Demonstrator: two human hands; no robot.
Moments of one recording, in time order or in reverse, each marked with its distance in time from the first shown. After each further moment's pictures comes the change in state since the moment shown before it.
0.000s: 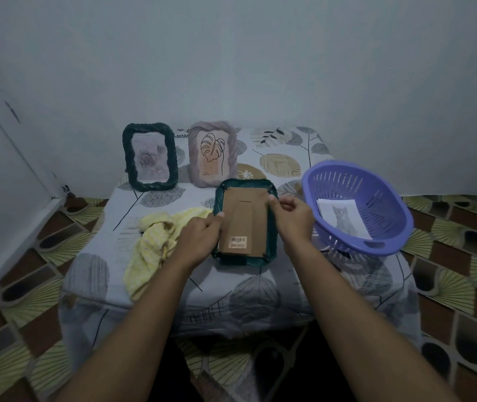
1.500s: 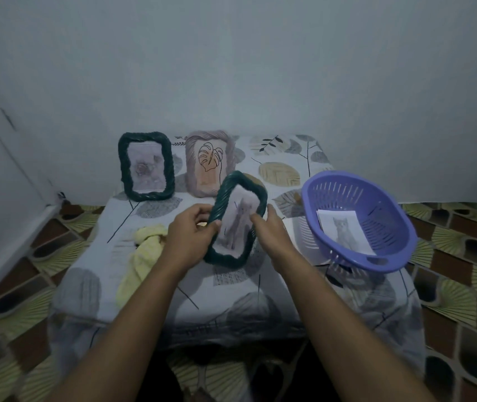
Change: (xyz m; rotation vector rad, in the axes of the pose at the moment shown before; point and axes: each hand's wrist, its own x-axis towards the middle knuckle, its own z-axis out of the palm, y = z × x) left_hand 0.007 0.020 -0.018 -0.162 0.098 0.083; right_hand -0.010 -0.017 0.020 -0.099 -0.390 0.055
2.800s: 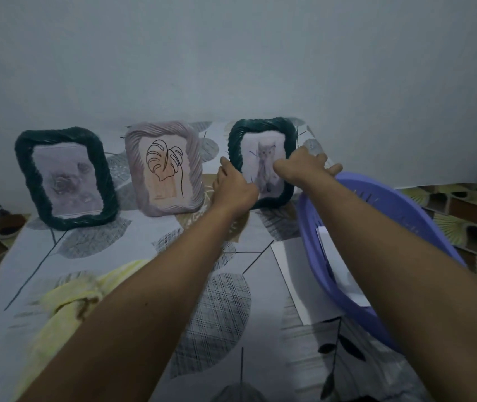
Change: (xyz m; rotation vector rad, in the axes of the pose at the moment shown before) left_hand 0.208 0.024 0.163 0.241 -0.212 -0.120; right_hand 0.205 -0.046 -0.091 -0.902 0.194 0.237
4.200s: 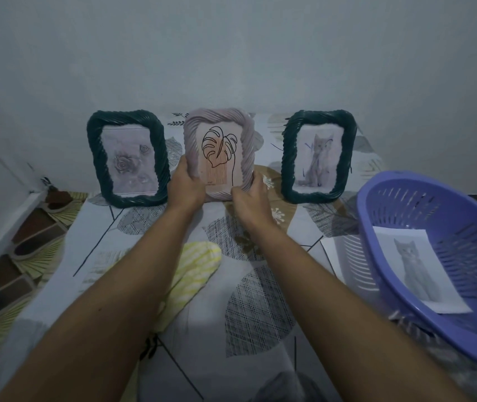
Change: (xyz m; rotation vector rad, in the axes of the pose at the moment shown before) left_hand 0.008 -0.131 -0.109 -0.151 0.432 -0.063; right_hand -0.081 -0.101 0.139 0.811 -0.132 -0.218
